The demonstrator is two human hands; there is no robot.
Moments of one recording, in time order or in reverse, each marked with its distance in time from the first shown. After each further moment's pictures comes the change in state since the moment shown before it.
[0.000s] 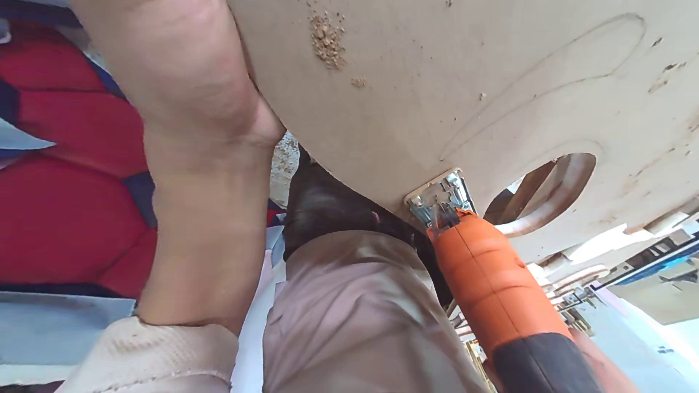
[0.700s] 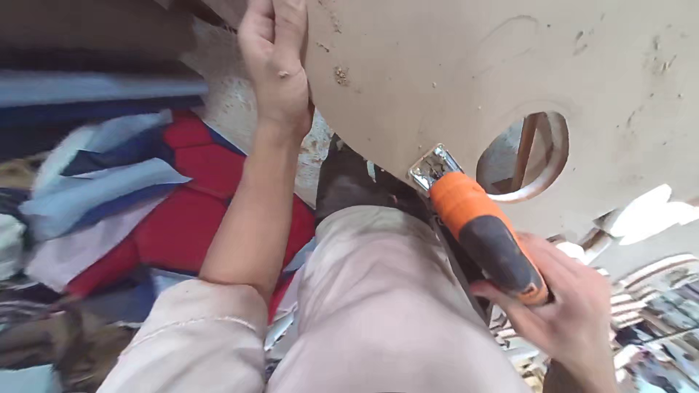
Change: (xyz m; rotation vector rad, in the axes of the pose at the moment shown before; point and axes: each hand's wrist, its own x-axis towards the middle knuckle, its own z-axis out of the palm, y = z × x) left_hand 0.030 0.020 0.003 0.302 -0.271 0.206; right_hand -0.004 0.021 -0.001 0.151 0.062 -0.109
